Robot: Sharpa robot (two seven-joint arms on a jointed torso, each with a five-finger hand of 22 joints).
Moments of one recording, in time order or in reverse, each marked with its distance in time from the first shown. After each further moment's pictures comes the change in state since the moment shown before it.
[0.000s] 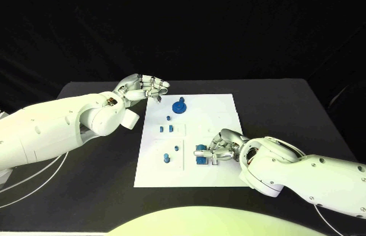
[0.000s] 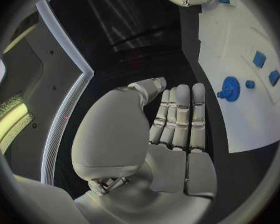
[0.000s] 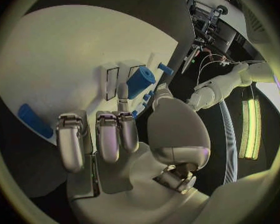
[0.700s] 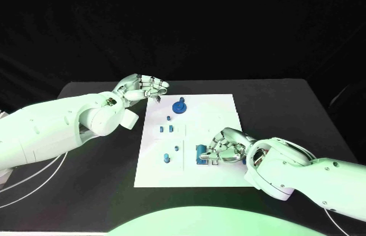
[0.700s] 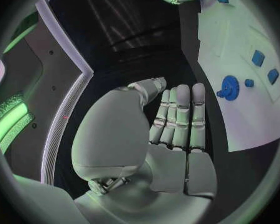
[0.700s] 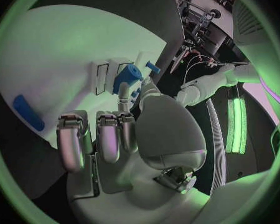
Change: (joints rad) left arm 0.000 -0.005 0.000 0.001 0.000 0.000 -0.002; left_hand 0.000 0.000 0.000 0.000 0.000 0.000 0.000 0.000 0.000 -0.004 -0.004 0.000 0.000 0.000 0.000 0.000 0.001 0.000 0.000 0.000 0.000 0.000; right arm -0.001 -0.059 0.000 0.036 -0.004 -0.007 0.154; right_hand 0.238 0.031 0.105 -0.005 0.000 0.007 -0.007 0.027 0.005 0.000 -0.007 0.021 0.000 0.000 -0.007 0.000 0.000 0.000 0.000 -0.007 0.000 0.001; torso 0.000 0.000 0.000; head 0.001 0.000
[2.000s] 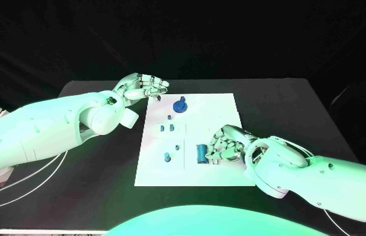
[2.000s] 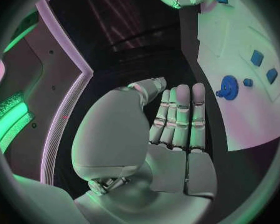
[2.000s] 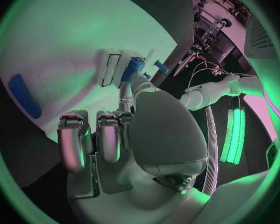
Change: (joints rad) left arm 0.000 -0.004 0.000 0.000 0.000 0.006 -0.002; left_hand 0.000 0.000 0.000 0.000 0.000 0.000 0.000 0.000 0.001 -0.004 0.004 0.000 0.000 -0.004 0.004 0.000 0.000 0.000 0.000 0.000 -0.004 -0.001; right arm -0.010 0.024 0.000 -0.032 -0.129 -0.027 -0.032; right_hand 0.160 -0.079 0.147 0.001 -0.004 0.022 -0.011 -0.008 -0.040 0.000 -0.007 0.000 0.000 0.000 -0.007 0.000 0.001 0.000 0.004 -0.011 0.000 0.000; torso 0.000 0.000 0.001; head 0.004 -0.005
